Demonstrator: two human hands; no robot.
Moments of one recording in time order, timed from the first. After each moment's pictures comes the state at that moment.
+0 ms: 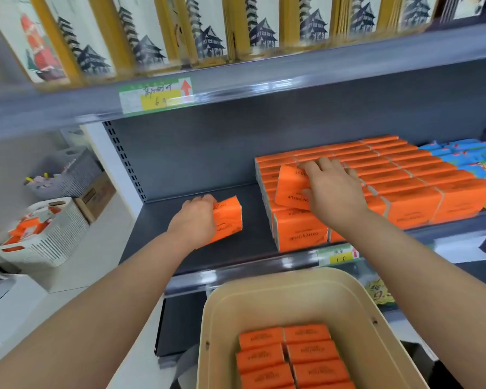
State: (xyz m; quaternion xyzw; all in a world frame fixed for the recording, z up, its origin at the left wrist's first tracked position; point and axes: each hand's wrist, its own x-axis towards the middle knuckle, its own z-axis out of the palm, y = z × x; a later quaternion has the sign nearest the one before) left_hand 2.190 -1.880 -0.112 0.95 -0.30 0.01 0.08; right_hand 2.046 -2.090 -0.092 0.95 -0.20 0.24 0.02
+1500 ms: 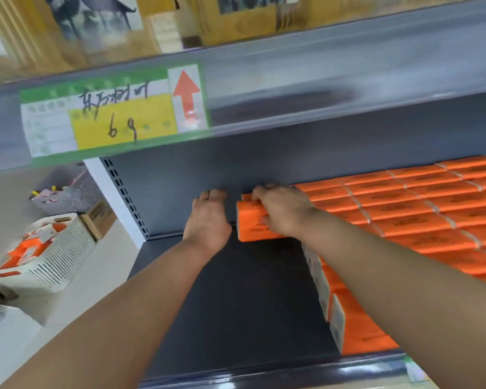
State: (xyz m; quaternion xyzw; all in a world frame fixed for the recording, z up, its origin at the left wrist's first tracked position) left_hand 2.344 -1.941 -0.128 0.93 -0.26 0.10 0.23; right_hand 2.277 -2.090 -0.114 0.99 -0.04 0.12 -0.03
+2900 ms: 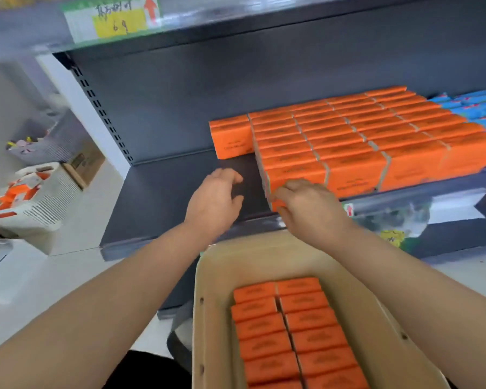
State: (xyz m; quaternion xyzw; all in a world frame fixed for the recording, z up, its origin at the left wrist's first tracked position) left_hand 2.137 -1.903 -0.155 0.90 -0.36 0.07 0.22; right_hand 2.013 -2.052 -0.166 0.97 -0.03 0.23 -0.05
